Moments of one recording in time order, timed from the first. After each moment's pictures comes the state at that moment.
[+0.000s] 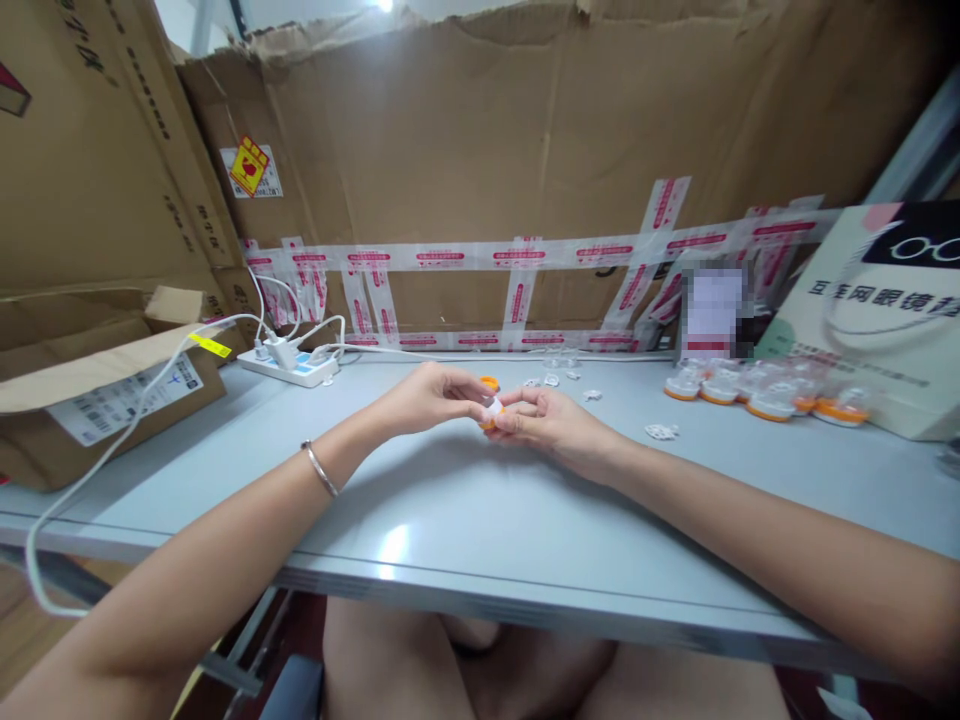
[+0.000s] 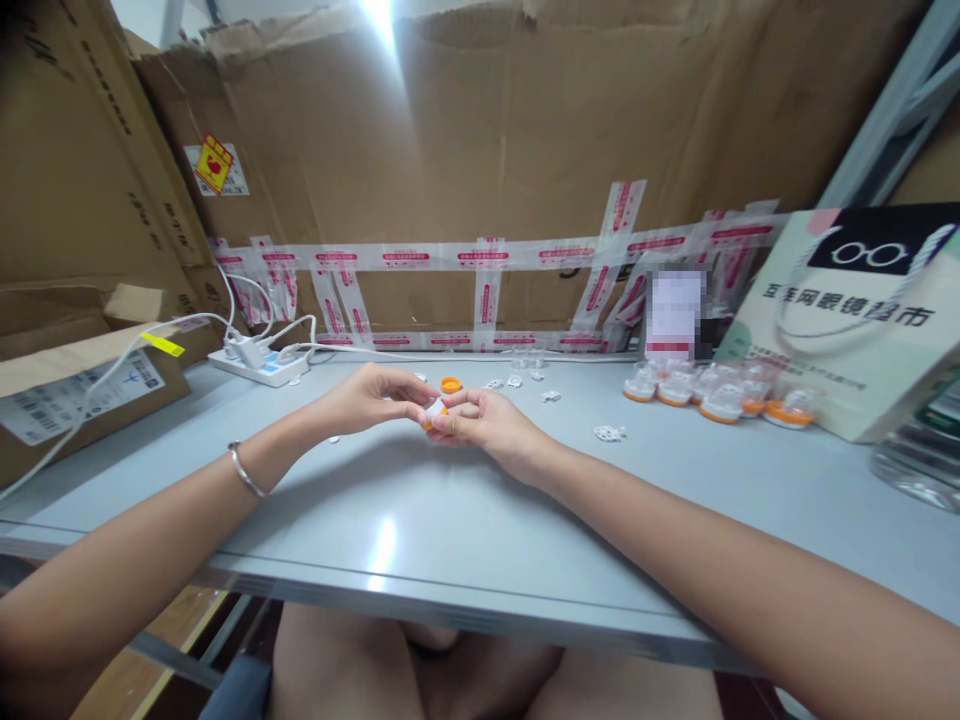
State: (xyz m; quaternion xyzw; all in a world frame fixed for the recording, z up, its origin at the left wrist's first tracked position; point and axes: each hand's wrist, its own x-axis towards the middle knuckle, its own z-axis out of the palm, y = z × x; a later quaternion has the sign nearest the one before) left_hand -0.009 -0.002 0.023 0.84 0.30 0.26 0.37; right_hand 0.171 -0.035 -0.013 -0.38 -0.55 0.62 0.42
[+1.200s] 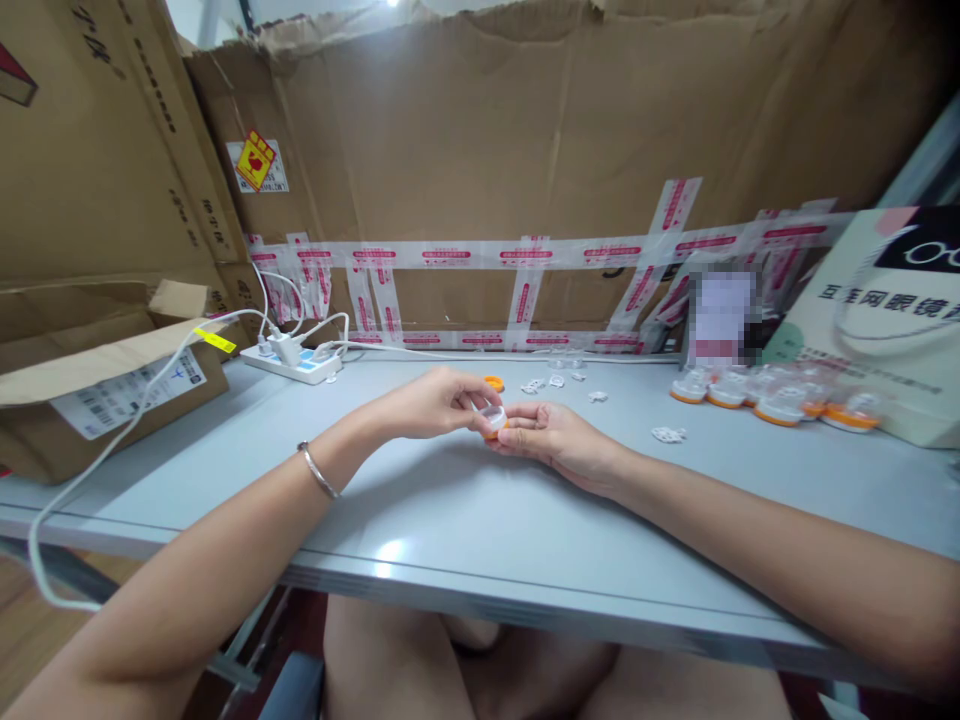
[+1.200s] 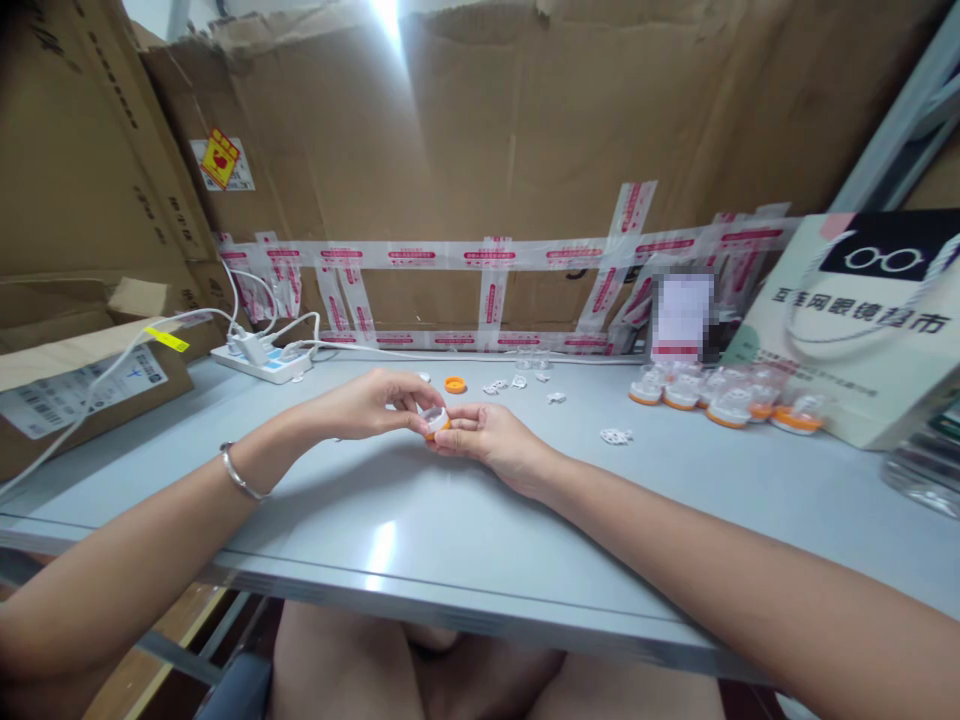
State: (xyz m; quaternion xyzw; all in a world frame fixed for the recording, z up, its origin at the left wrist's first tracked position) left_hand -0.012 -0.013 0.035 0.89 0.32 0.18 0.27; right_hand 0.168 -0.035 -0.026 -0.35 -0.54 0.65 0.40
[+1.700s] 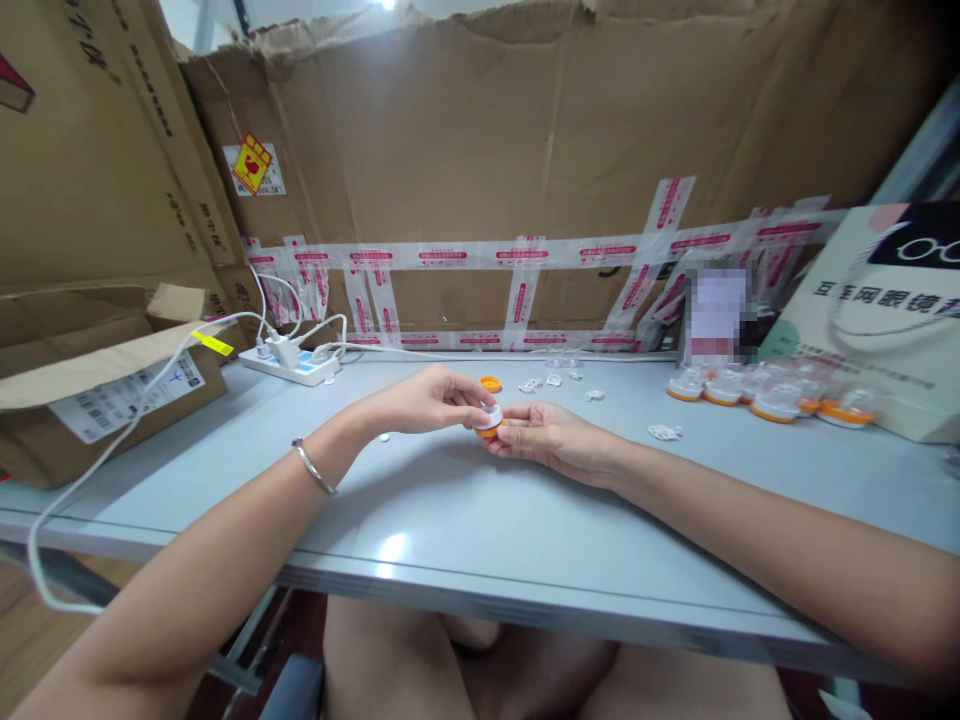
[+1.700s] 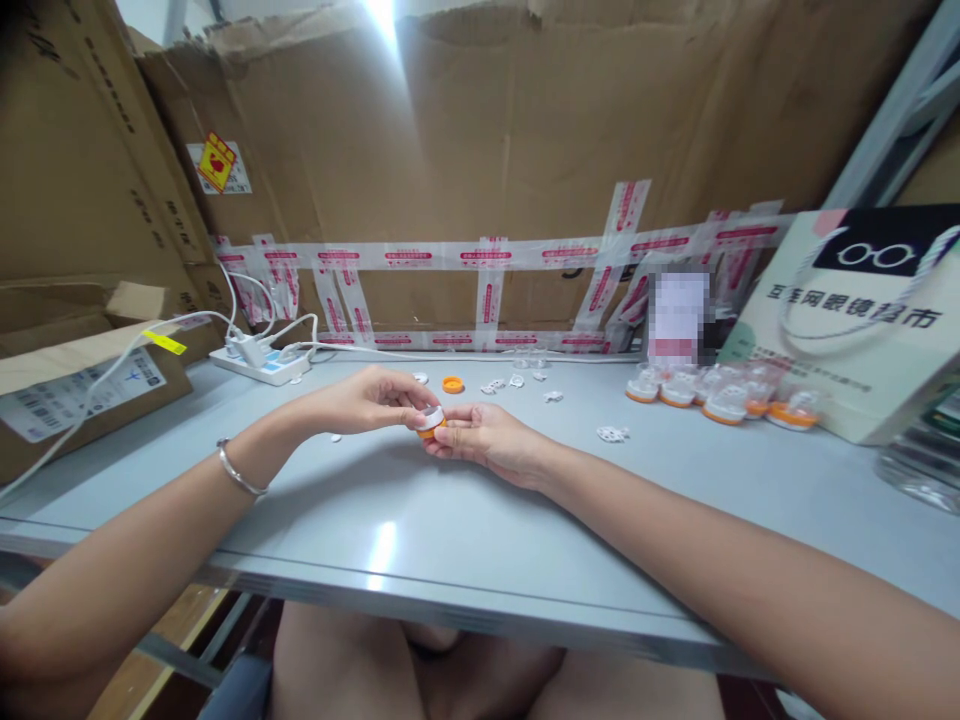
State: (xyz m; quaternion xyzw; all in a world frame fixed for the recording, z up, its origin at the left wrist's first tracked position) left_hand -0.016 -0.006 0.033 0.87 0.31 0.17 0.35; right_hand 0.171 -0.034 -0.020 -0.31 -0.54 0.70 0.35
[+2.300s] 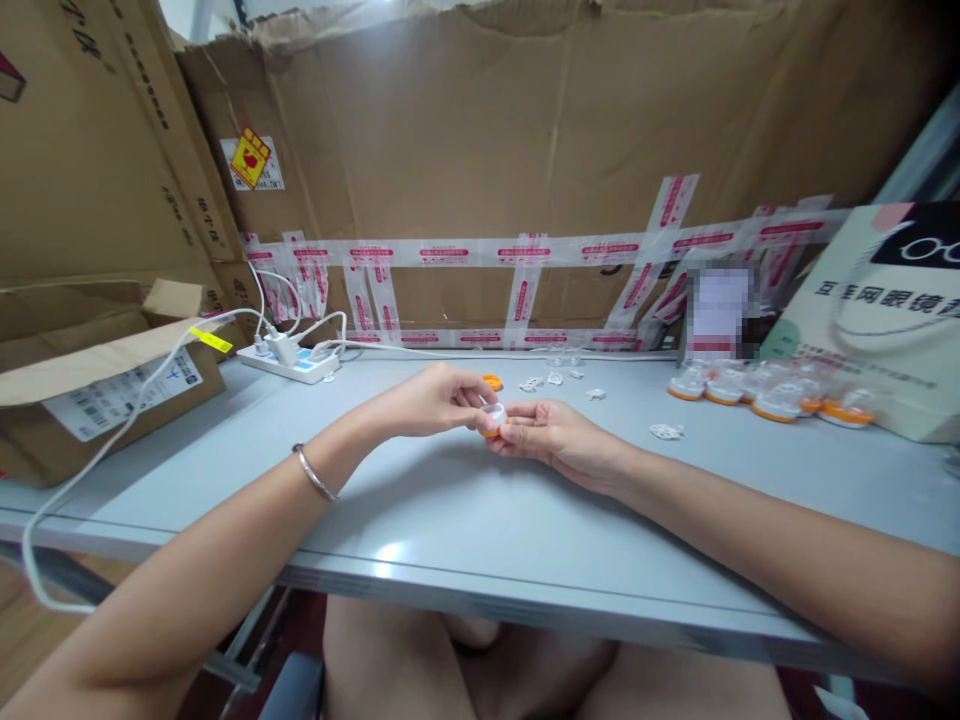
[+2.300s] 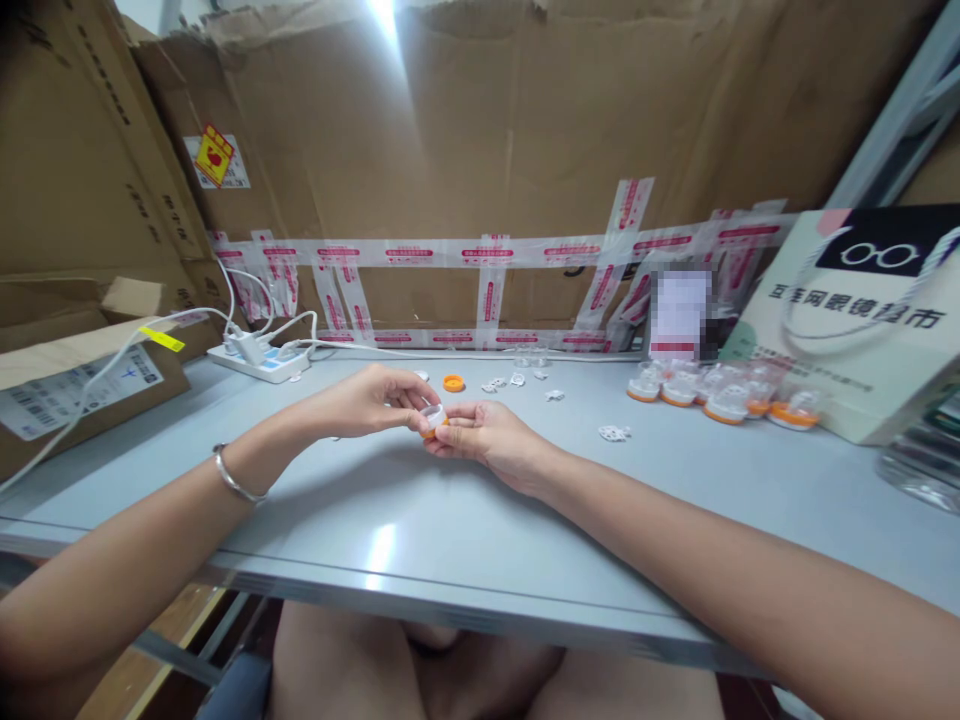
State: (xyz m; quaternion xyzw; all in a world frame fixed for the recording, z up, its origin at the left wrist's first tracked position) left_hand -0.012 -0.012 0.035 0.86 0.32 0.20 0.34; right_hand 0.168 -0.039 -0.018 -0.34 -0.53 0.67 0.39
